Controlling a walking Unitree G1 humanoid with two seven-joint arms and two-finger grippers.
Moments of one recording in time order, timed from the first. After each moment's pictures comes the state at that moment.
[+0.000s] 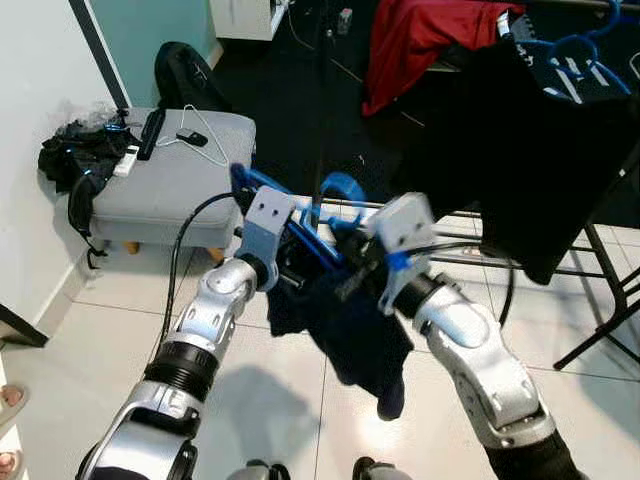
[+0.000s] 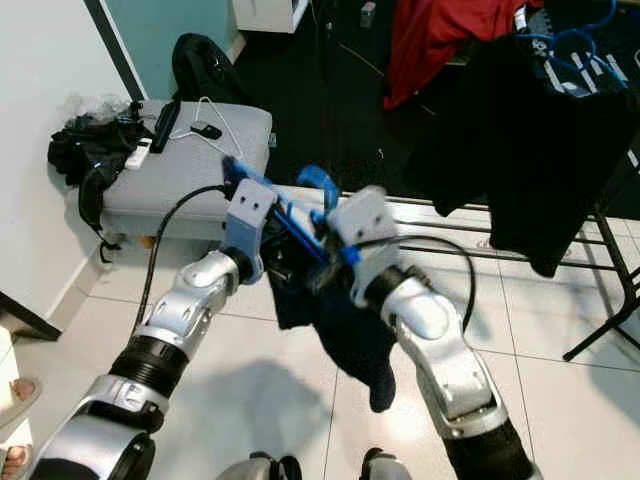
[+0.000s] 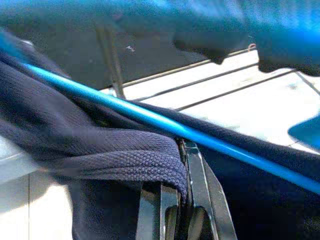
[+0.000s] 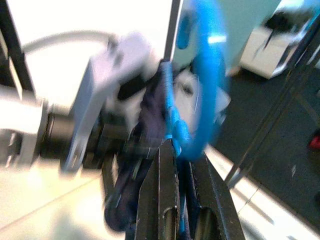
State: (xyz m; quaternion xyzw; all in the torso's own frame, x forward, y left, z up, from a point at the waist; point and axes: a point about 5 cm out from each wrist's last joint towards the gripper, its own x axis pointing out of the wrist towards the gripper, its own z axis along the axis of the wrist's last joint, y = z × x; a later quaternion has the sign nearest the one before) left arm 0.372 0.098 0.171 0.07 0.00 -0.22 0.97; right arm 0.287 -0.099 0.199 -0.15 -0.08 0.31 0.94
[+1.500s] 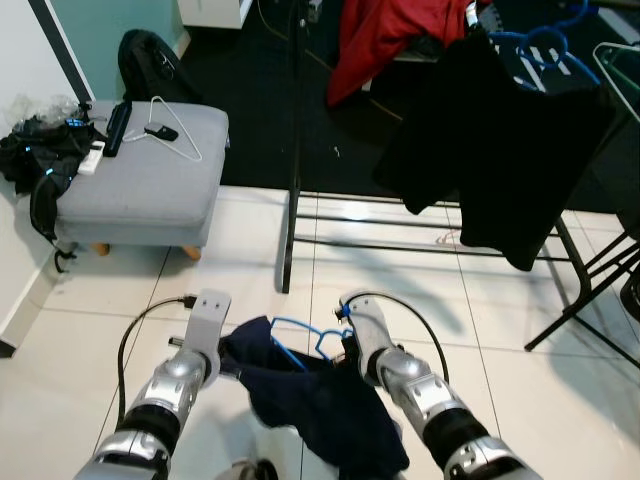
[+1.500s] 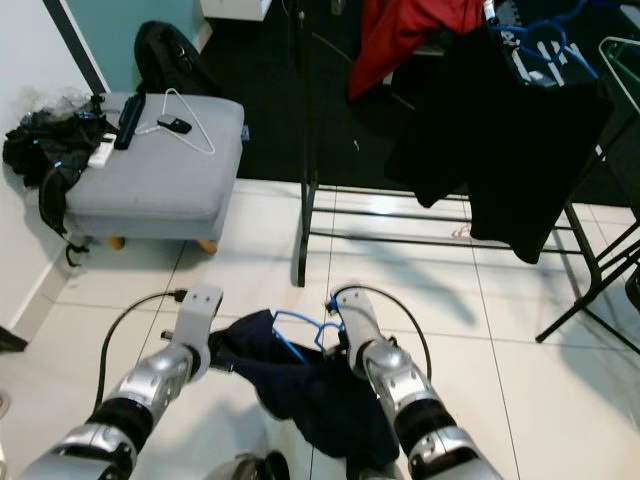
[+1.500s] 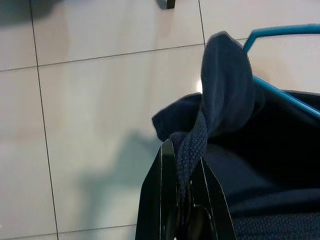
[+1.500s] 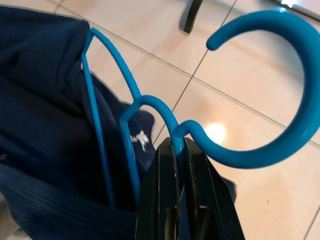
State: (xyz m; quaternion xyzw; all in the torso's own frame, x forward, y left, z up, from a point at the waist) left arm 0.313 0.177 0.020 0.08 0.28 -0.04 0.96; right arm 0.314 -0.111 0.026 -0.12 0.28 0.19 0.94
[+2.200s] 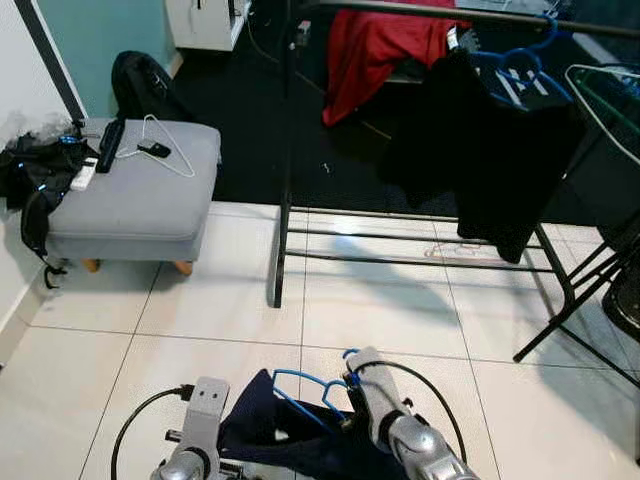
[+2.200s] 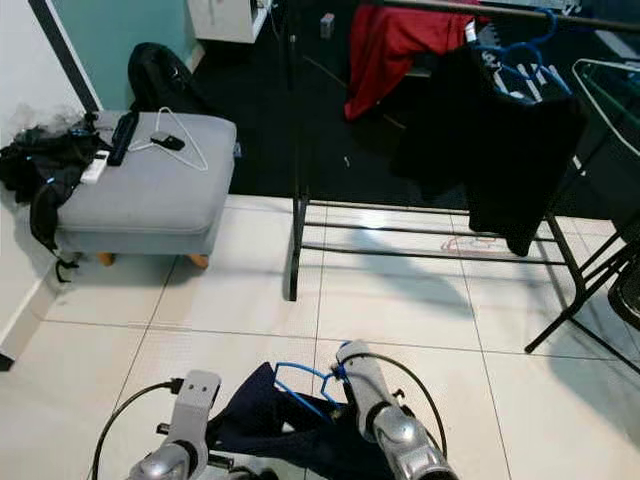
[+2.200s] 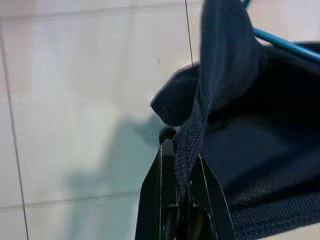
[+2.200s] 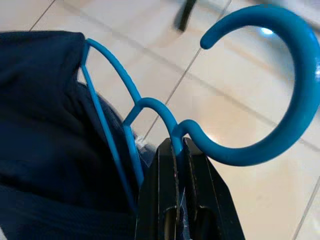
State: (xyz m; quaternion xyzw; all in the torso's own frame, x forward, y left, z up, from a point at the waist) left arm 0.228 0.168 -0.048 0.05 0.32 -0.04 0.94; right arm 0.253 -0.131 -0.029 -0.12 0.26 0.19 0.94
